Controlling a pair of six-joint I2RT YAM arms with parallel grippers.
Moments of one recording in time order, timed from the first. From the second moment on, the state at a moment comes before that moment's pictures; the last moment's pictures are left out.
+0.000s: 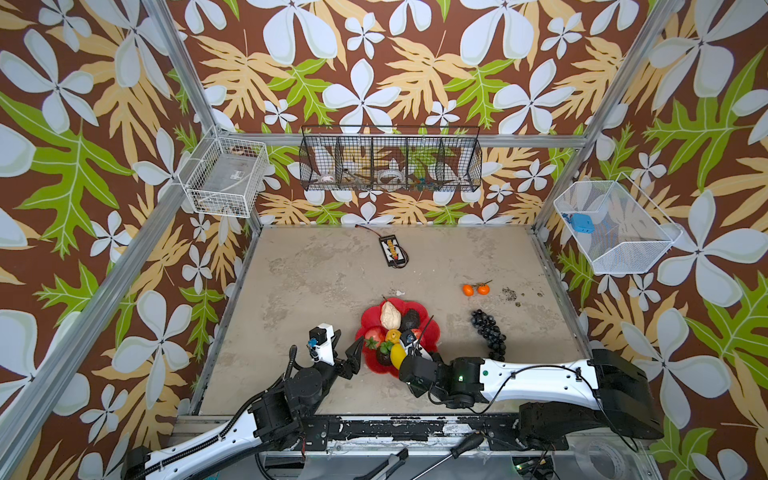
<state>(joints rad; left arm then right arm) -1.05 0.28 0.09 0.04 -0.61 -0.44 1.30 1.41 0.81 -0.49 0.44 0.63</state>
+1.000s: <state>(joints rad) -1.05 0.30 0.09 0.04 -0.61 -0.44 1.29 1.28 0.76 -0.39 0.37 0.58</state>
